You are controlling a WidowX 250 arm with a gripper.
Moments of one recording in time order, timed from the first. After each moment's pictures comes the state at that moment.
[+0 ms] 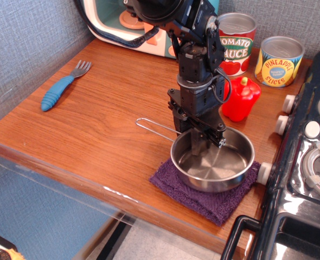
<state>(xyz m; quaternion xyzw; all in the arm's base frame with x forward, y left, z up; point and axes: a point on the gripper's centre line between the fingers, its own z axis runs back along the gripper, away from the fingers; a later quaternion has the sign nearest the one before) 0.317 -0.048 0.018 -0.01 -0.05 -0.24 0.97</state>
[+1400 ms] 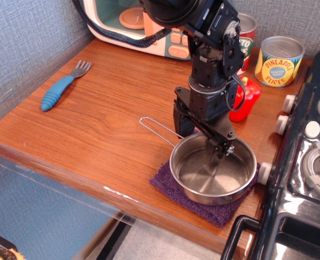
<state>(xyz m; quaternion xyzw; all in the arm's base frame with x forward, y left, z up) 0.306 -0.065 0.032 0.02 -0.06 -0.25 0.97</state>
